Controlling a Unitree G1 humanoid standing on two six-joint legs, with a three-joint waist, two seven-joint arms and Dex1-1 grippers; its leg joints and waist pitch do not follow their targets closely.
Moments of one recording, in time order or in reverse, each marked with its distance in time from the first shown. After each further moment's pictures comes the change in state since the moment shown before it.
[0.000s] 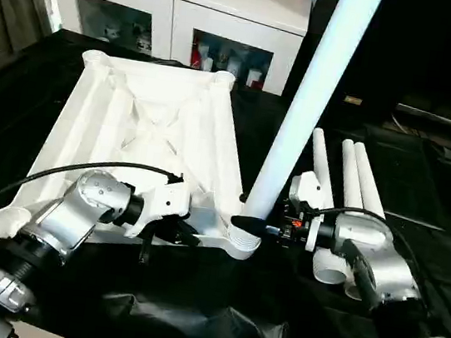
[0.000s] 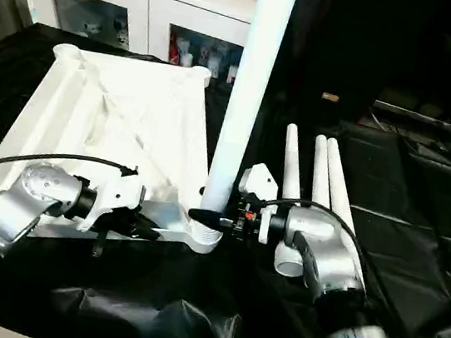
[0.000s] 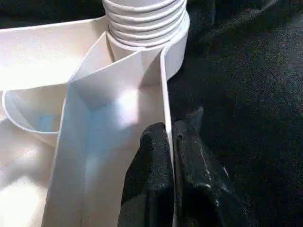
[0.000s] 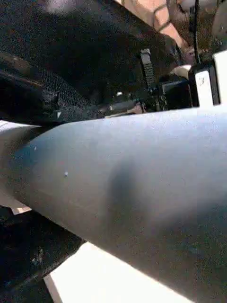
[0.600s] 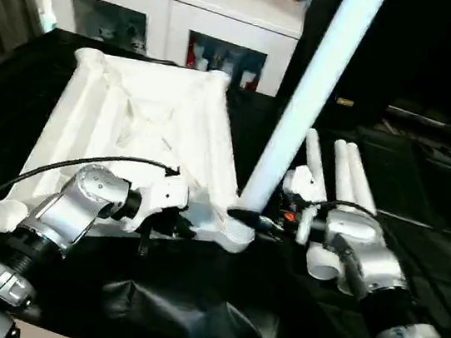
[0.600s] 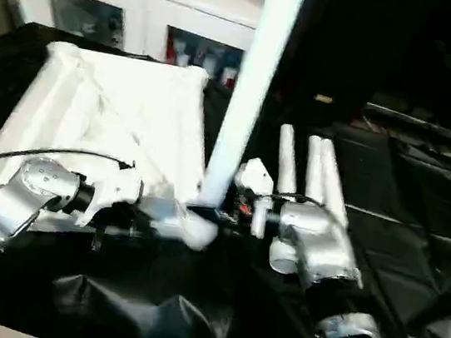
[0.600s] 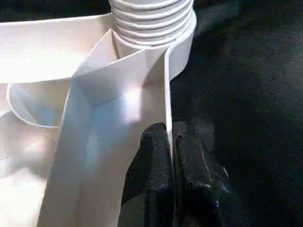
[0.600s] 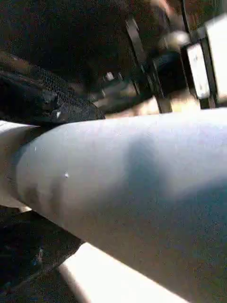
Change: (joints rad) left arm -0.032 -0.024 0.015 0.021 0.034 0.115 0.100; right arm -0.047 0.101 -0.045 0.139 -0.007 -0.044 -0.213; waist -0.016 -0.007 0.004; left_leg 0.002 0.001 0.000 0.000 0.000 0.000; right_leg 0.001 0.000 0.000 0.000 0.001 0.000
